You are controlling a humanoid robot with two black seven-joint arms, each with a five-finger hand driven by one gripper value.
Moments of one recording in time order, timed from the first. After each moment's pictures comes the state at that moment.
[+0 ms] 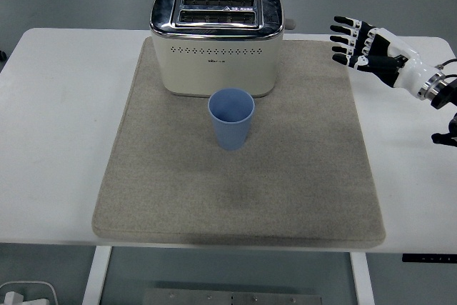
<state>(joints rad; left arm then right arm) 0.03 0.00 -0.03 -0.14 -0.05 -0.02 -0.06 0.91 -0.33 0.70 0.55 -0.69 0.52 0.38</state>
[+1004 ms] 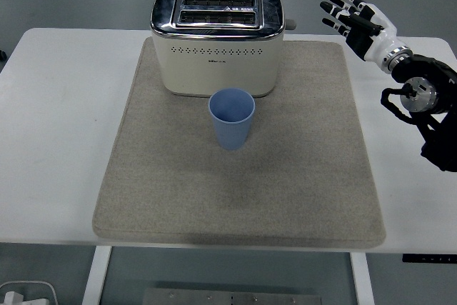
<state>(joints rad) 0.03 0.00 -0.03 -0.14 -0.05 -0.02 -0.06 1.04 -0.13 0.70 0.39 -0.25 0.25 0.15</state>
